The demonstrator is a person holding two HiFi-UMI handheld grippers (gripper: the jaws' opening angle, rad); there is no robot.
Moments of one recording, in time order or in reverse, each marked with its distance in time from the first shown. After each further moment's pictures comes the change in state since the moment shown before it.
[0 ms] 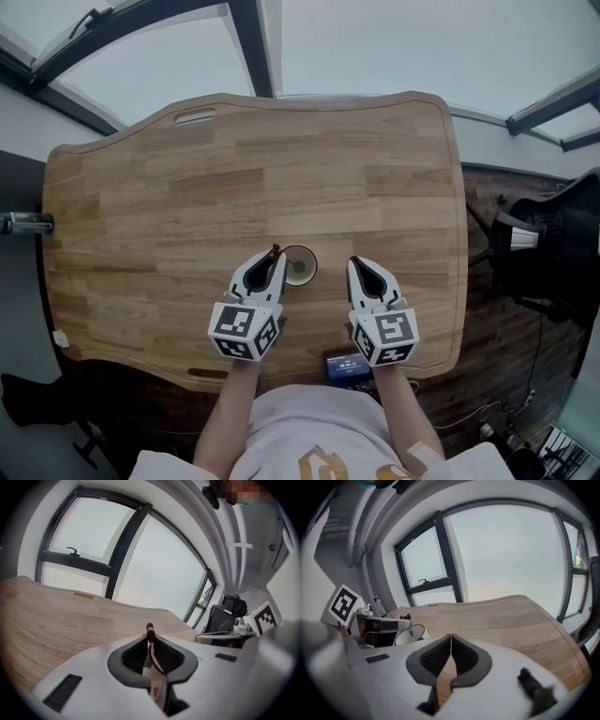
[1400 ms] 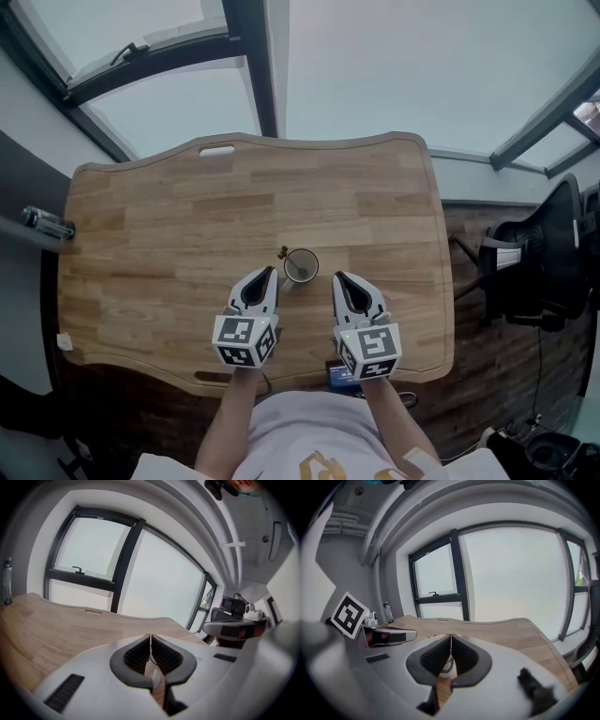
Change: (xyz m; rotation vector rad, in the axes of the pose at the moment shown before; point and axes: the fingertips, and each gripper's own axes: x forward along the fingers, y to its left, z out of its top) left arm -0.072 -0.011 0.022 0.068 -0.106 0.069; right arm -0.062 0.068 0.051 -0.109 -0.160 0.011
